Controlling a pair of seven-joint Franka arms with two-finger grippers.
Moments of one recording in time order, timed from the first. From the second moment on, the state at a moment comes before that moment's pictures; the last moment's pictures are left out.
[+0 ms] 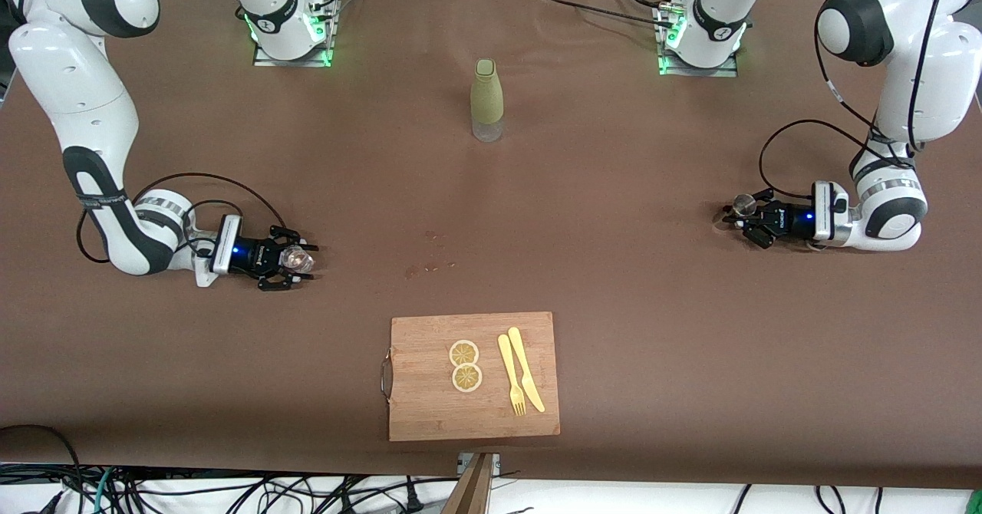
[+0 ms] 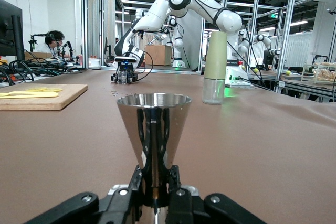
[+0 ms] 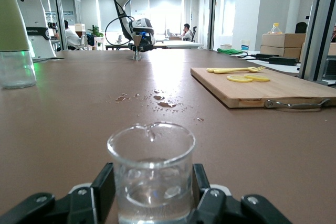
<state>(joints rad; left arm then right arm) 0.23 0.97 0.31 -1.72 -1.13 1.23 2.79 -0.33 0.98 0.12 -1.70 1.24 1.73 -2.66</state>
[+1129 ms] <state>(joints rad) 0.23 0.98 0.40 -1.61 -0.97 1.29 2.51 -0.33 0.63 0.01 -1.61 0.78 1.70 -2.33</state>
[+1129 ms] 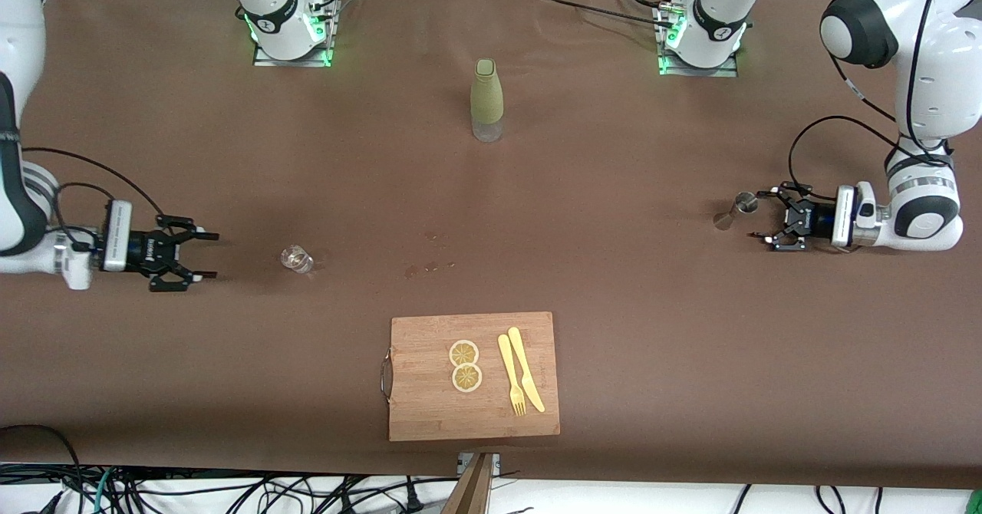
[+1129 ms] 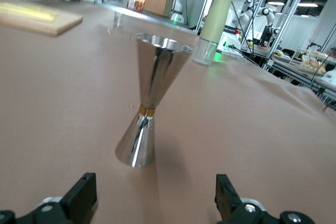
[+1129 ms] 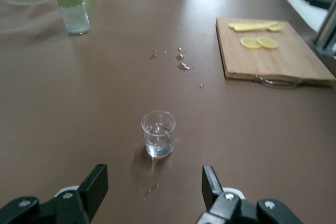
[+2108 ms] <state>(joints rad) 0.21 0.85 0.41 -1.38 -0.64 1.29 1.53 -0.09 0.08 0.01 -1.86 0.23 1.88 -1.18</state>
